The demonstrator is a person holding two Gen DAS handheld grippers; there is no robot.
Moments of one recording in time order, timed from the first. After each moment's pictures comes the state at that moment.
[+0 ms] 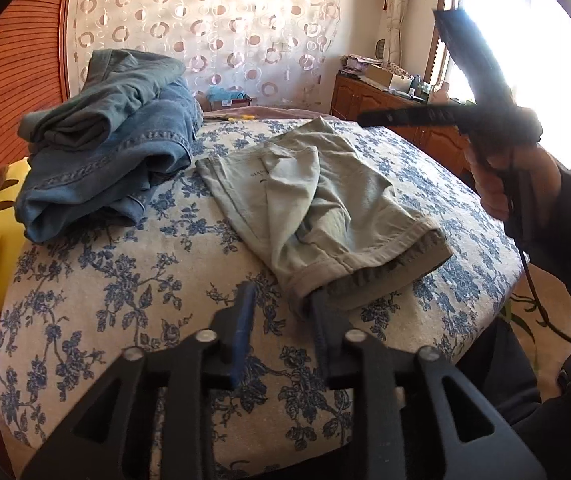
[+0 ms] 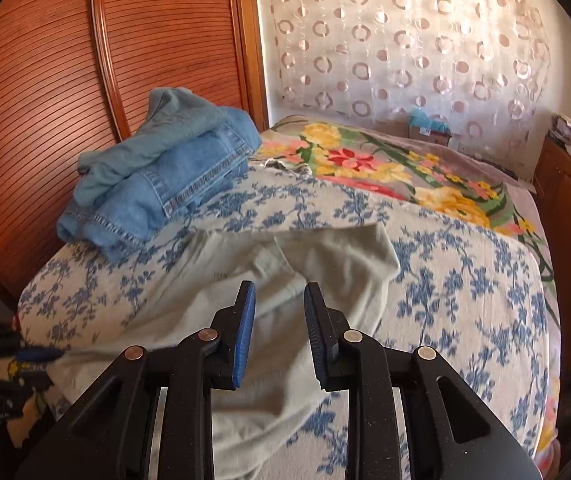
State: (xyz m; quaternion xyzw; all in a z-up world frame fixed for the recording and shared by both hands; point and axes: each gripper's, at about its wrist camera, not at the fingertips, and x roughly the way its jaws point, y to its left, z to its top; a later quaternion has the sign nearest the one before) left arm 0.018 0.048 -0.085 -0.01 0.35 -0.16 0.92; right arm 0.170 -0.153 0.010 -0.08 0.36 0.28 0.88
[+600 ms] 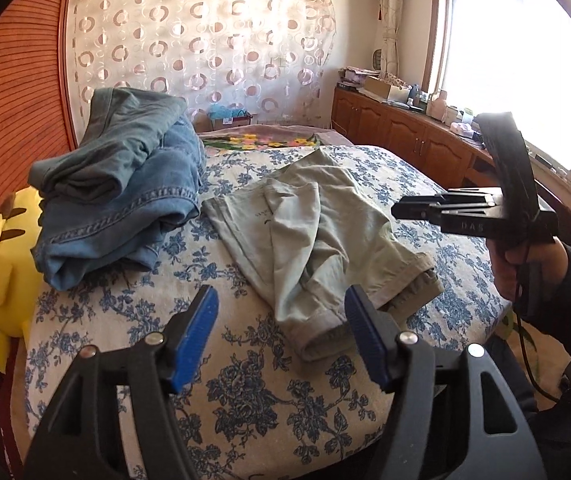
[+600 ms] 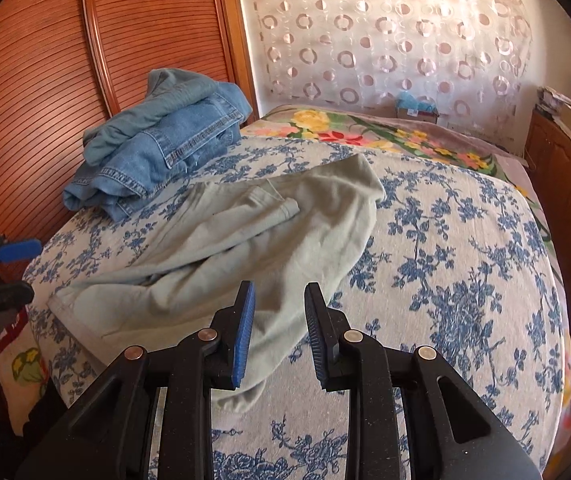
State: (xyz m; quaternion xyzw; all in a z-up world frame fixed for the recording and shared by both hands) left arm 0.027 0.046 -0.049 0.01 0.33 -0.16 0.93; right arm 0.124 -0.181 -0.022 -0.05 0.38 0.27 0.89
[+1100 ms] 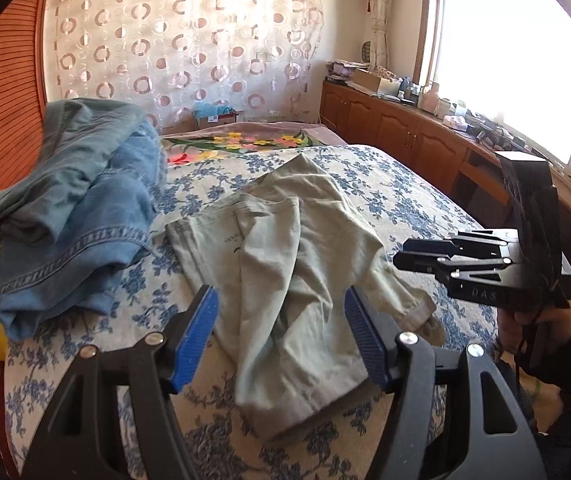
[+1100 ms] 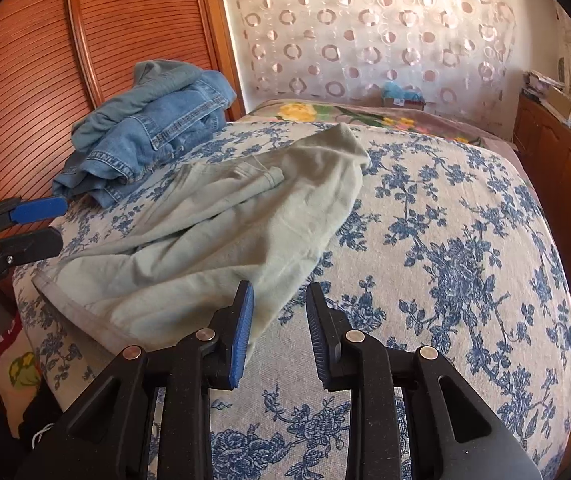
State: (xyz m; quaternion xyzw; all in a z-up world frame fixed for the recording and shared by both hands) left arm 0.081 0.010 -0.053 0.02 0.34 -0.18 0.92; right arm 0.115 -0.195 -0.044 -0.03 0.38 0.24 0.89
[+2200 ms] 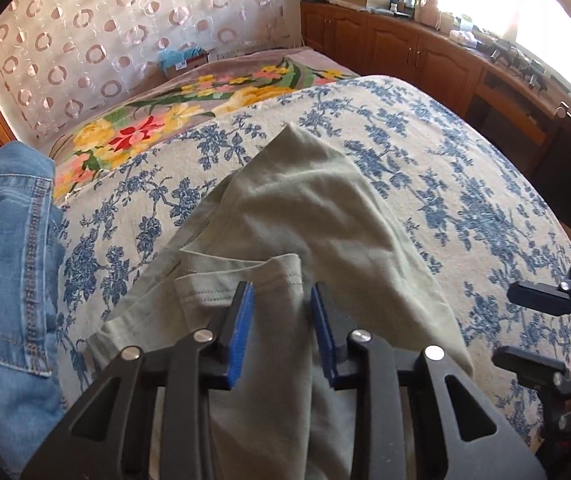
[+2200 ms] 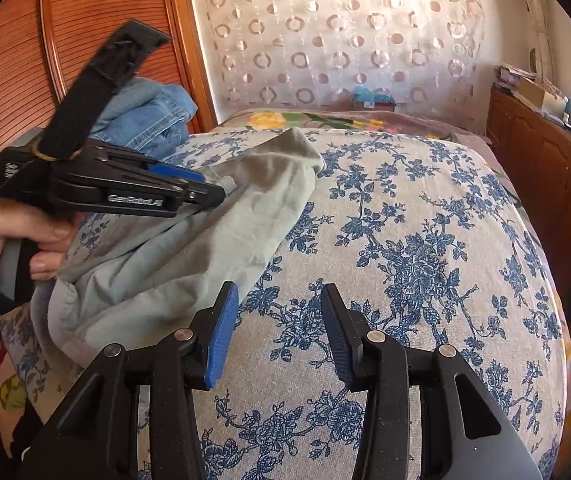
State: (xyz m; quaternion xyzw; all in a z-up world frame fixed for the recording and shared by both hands) left arm 0.254 -0.074 -0.095 0.12 0.46 -0.19 0.86; right arm 0.120 -0.215 -0.045 -0.02 0.37 0.20 0.91
